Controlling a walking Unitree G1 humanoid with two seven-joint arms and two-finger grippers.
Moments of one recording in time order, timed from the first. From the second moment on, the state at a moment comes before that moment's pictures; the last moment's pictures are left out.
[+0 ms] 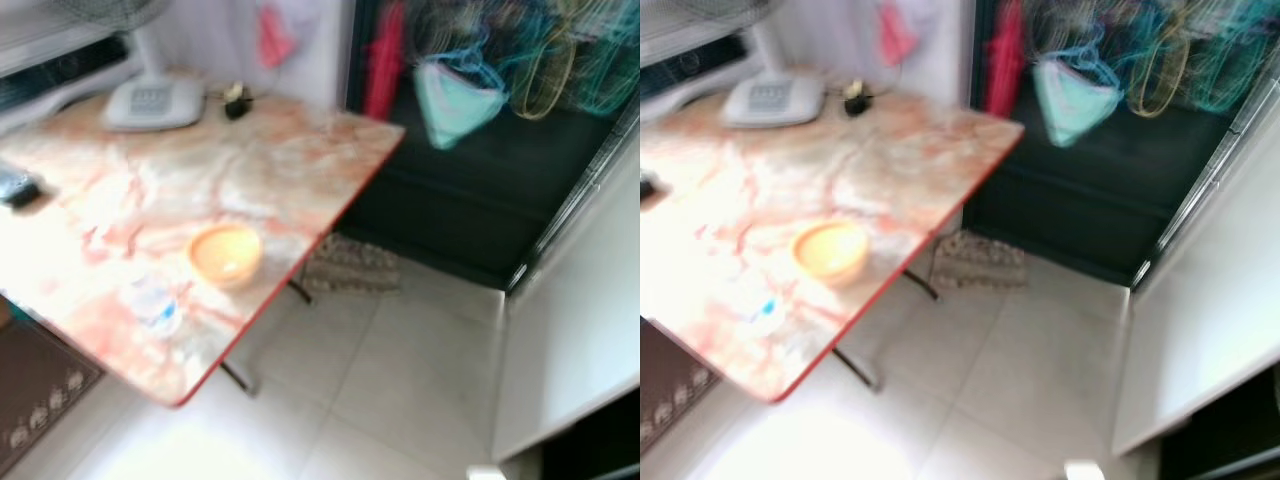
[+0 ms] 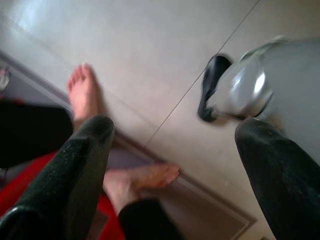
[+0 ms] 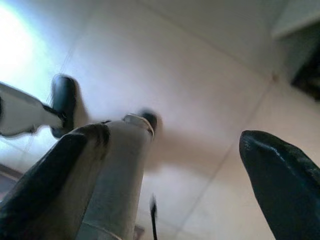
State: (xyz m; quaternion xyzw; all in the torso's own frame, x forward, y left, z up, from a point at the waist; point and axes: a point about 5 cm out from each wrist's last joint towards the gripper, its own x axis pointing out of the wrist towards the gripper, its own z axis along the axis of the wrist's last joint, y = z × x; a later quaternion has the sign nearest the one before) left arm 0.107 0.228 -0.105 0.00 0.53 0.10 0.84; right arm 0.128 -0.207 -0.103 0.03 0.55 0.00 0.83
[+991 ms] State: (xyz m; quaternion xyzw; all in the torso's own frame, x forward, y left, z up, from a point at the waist) left arm 0.241 0.273 0.037 0.12 0.03 0.16 0.98; right arm 0.115 -0.193 -0.109 0.05 0.55 0.01 0.83
